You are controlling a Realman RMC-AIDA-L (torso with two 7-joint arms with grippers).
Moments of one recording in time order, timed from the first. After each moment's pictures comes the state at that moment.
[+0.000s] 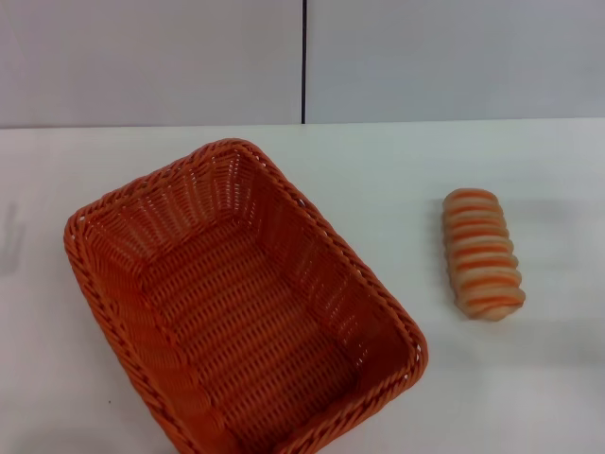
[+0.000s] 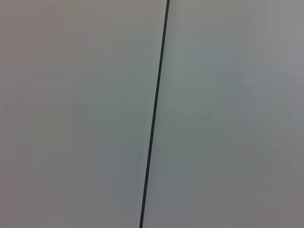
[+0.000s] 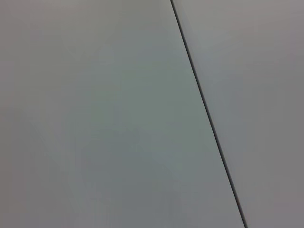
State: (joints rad) left arm -0.17 -2.07 -0.18 -0.10 1.52 1.70 -0.29; right arm 0.38 2.08 -0.65 0.02 -0.66 -1.59 0.44
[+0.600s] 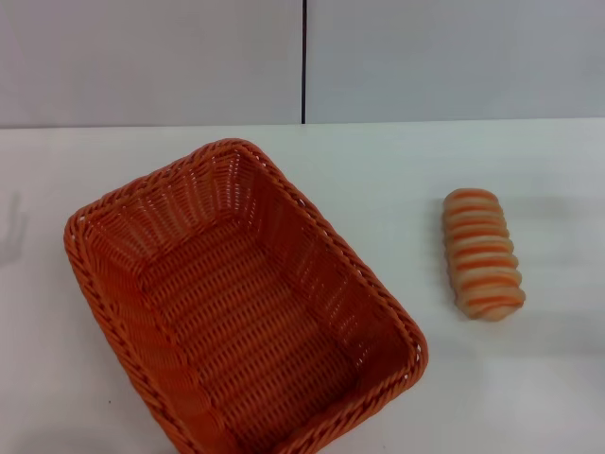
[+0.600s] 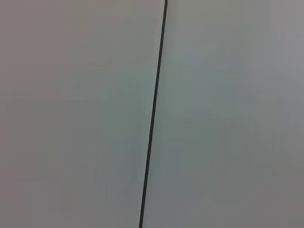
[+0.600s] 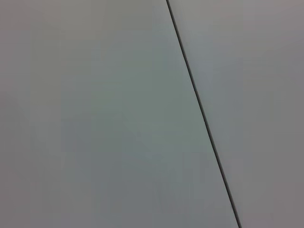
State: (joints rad) left arm -0.21 -2.06 -0.19 -0.09 1.52 1.68 -0.29; right arm 0.39 2.08 -0.64 0.02 -0.66 -1.54 0.44
